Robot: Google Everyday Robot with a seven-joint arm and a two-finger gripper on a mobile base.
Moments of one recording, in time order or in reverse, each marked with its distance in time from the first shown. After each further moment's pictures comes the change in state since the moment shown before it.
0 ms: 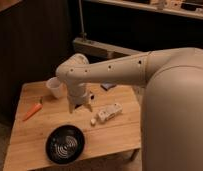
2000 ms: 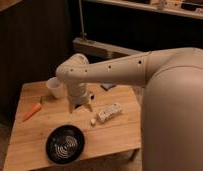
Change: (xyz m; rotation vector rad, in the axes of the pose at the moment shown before) arm 0.000 0.000 0.000 0.000 0.000 0.000
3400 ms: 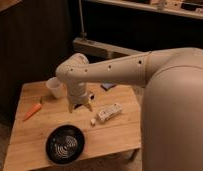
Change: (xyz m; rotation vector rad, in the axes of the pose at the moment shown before) arm -0.006 0.003 -0.001 -0.019 -0.010 -0.016
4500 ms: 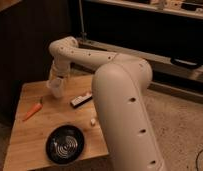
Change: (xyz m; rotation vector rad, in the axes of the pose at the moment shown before) arm -0.231 0.126 0.006 -0.294 -0.244 -0.199
